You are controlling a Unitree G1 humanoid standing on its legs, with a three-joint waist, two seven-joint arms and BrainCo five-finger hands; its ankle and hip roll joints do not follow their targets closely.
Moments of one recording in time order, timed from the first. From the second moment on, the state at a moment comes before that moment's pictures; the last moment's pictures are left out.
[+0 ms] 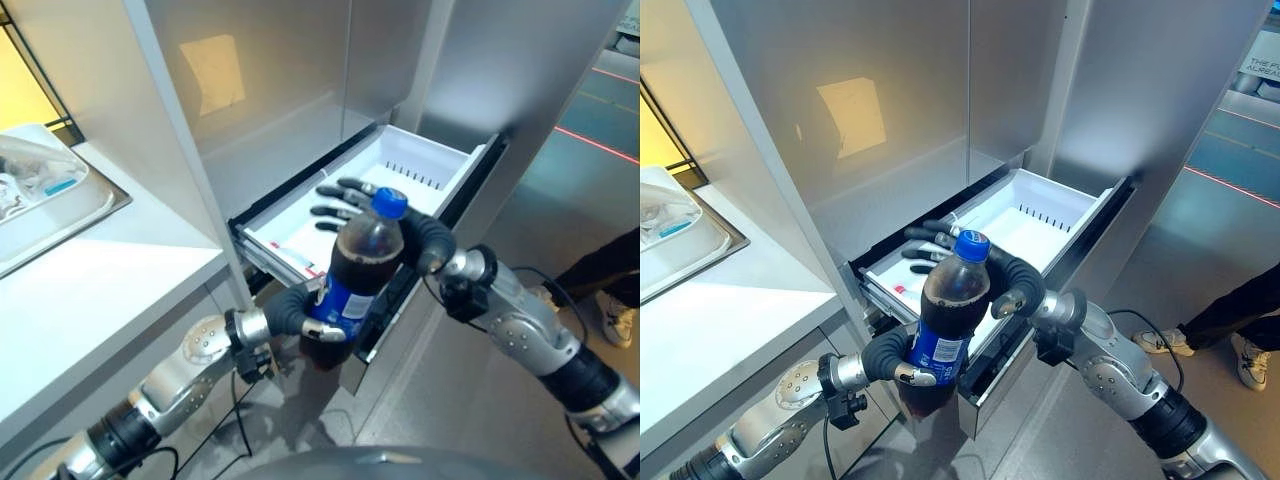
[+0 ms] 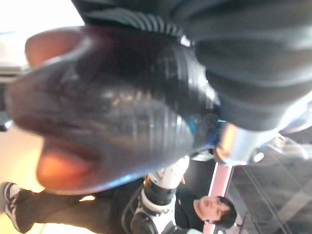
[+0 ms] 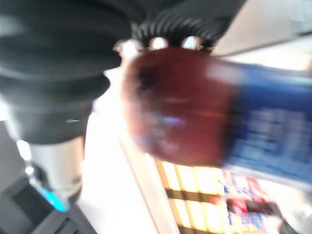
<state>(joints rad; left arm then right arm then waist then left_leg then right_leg) -0.06 0.75 -0.58 -0.24 -0.72 -0.20 -0.53 -0.35 -0.72 0.46 -0.33 1.01 -0.15 0.55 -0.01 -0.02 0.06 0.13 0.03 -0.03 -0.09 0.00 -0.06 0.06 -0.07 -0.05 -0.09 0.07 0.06</state>
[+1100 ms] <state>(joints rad) -0.05 0.77 -0.57 -0.24 -0.69 -0.19 -0.49 -0.32 -0.67 0.62 -0.22 1.25 -0.01 0.55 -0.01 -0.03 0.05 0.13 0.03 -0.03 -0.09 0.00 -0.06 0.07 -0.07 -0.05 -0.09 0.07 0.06</state>
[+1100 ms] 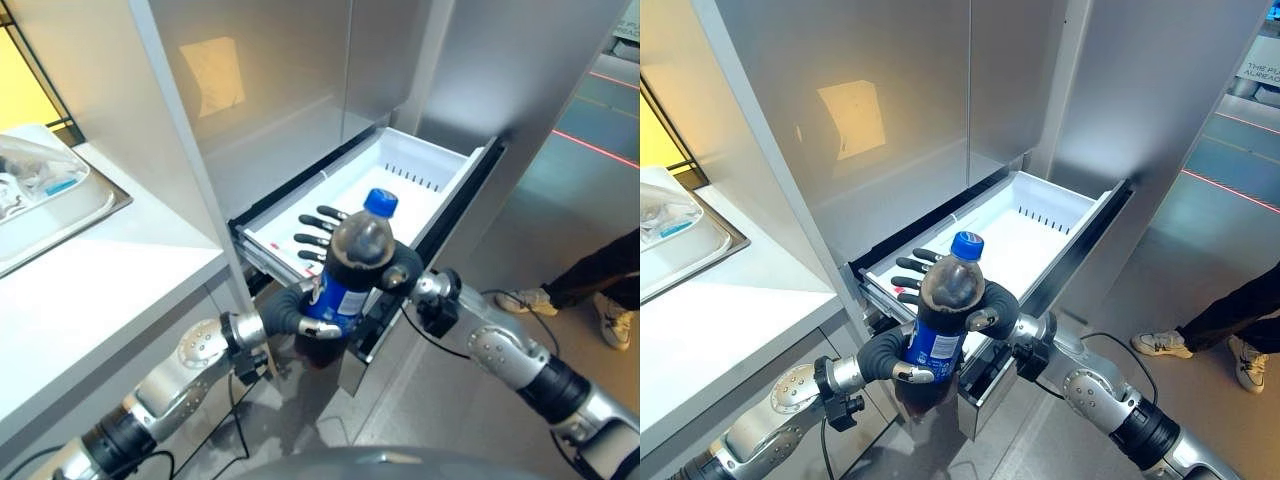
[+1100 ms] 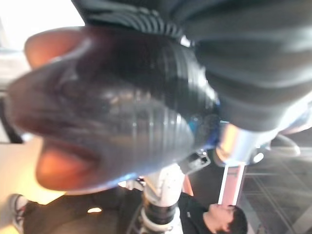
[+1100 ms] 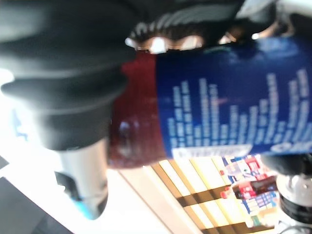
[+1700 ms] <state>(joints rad) -0.05 0.76 -0.57 -0.24 -0.68 -0.21 -0.50 -0.34 -0.68 0.63 -0.23 1.29 0.00 0.57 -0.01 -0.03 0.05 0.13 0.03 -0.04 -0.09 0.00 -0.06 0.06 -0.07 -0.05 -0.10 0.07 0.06</state>
